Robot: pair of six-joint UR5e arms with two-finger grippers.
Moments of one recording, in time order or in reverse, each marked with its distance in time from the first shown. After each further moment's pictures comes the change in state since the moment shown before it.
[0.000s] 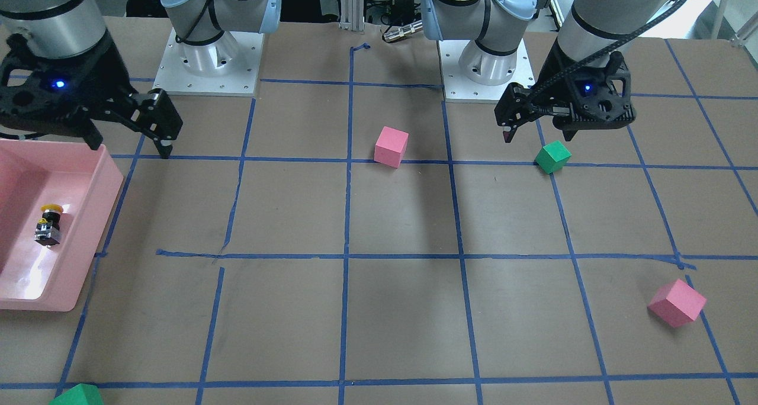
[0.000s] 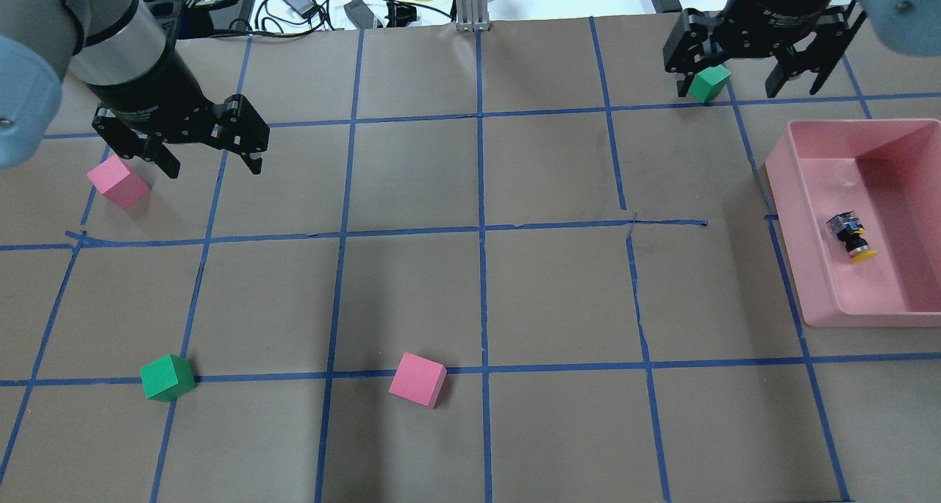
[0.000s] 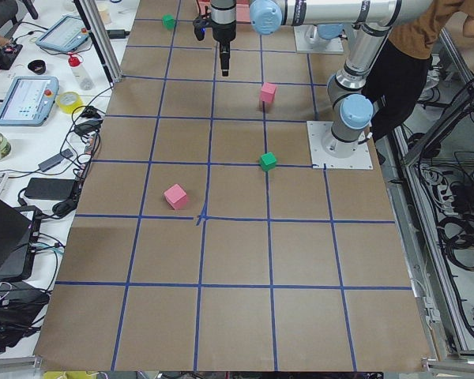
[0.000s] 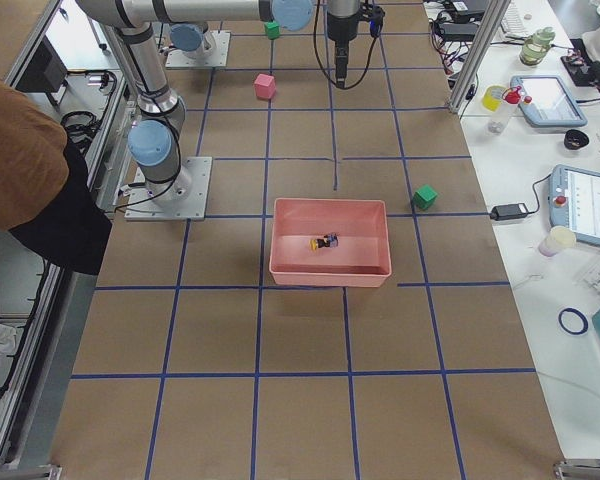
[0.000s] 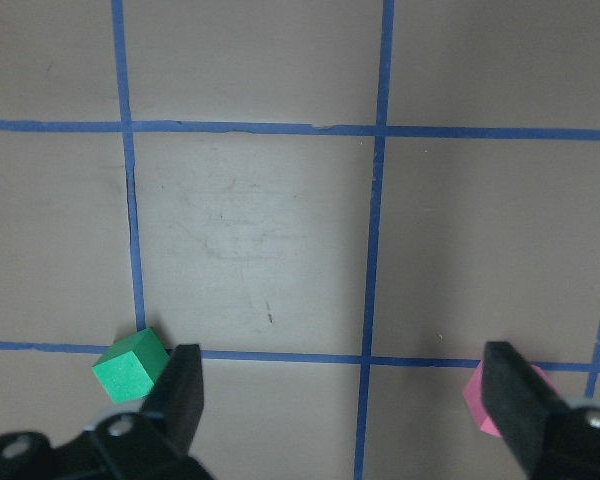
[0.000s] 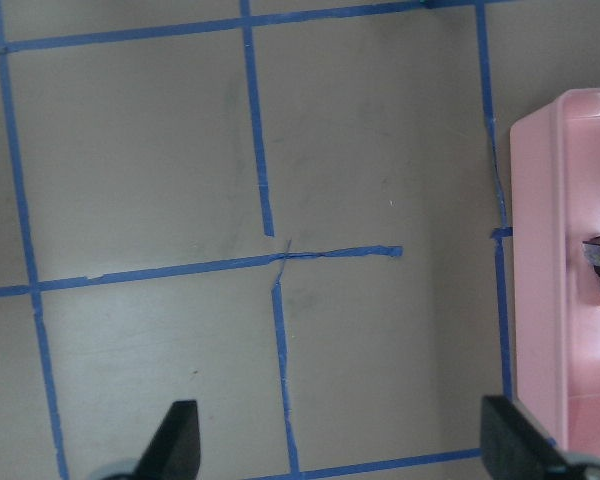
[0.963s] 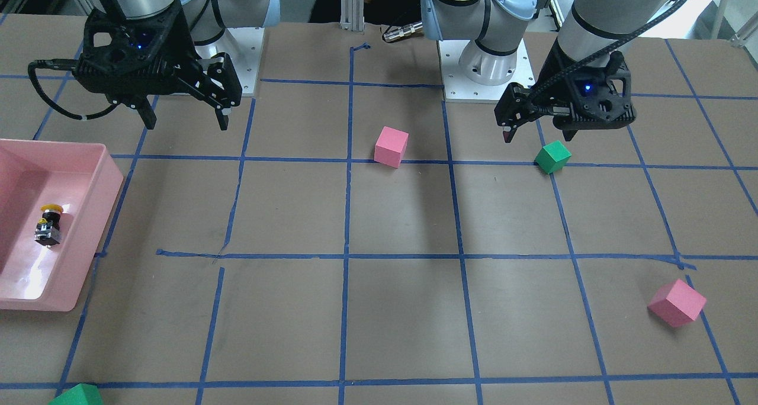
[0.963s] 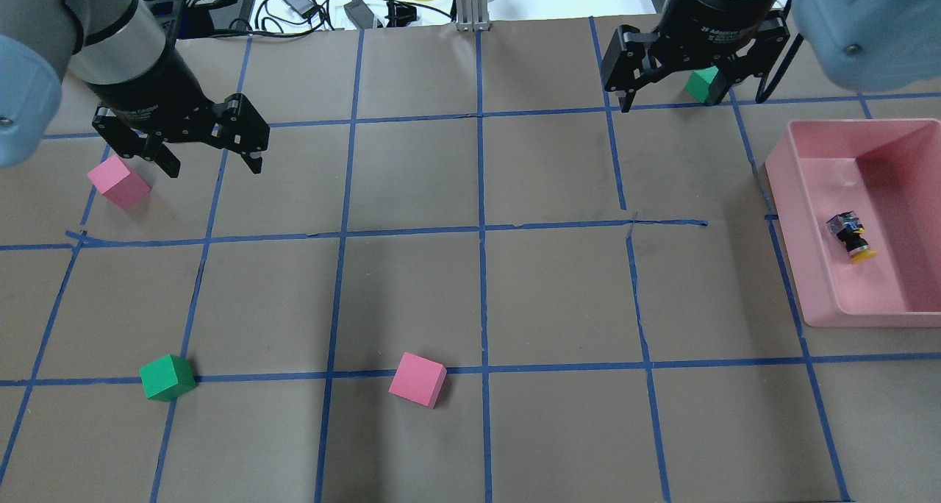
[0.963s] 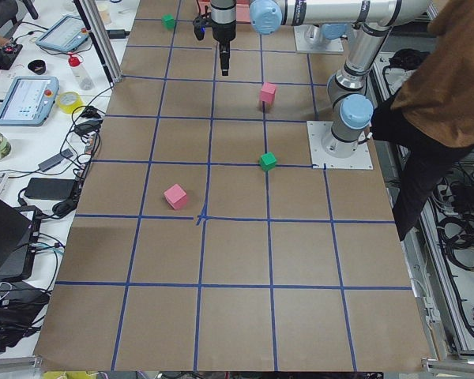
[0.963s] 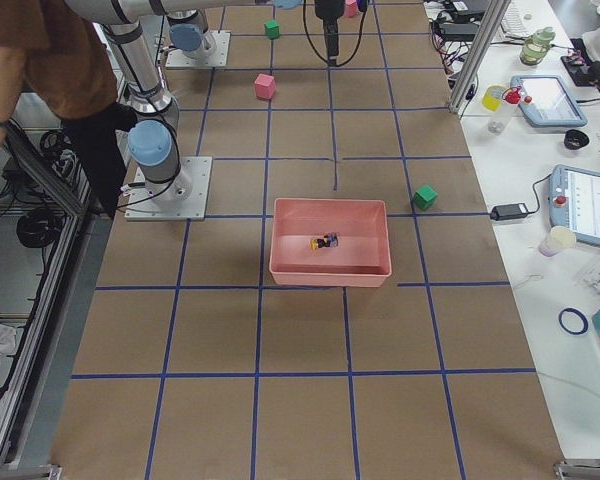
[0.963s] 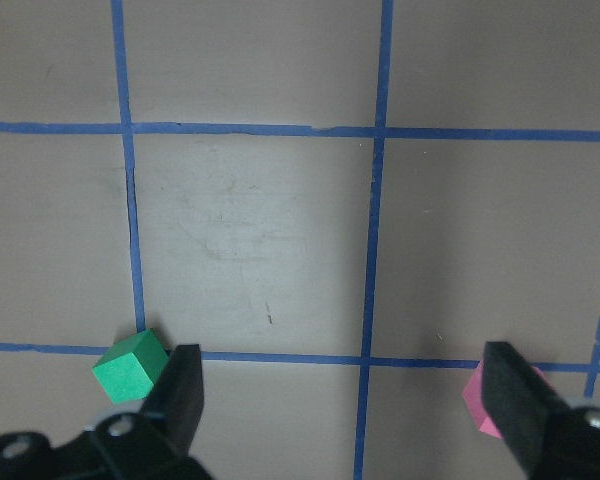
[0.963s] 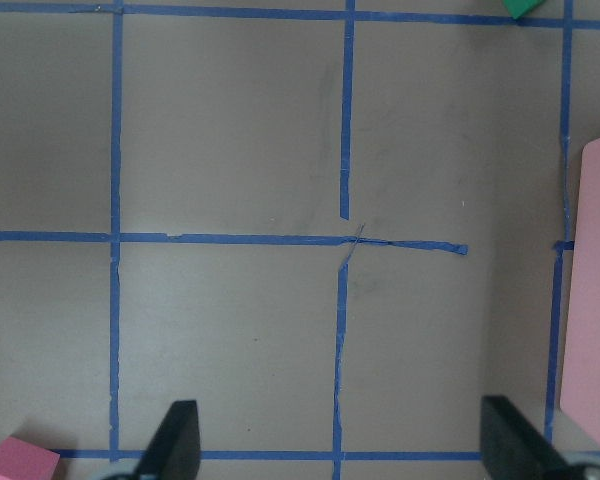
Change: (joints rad) left arm 0.000 0.000 0.001 0.000 -0.001 -0.001; right arm 0.175 -0.043 0.000 0.005 0.009 0.007
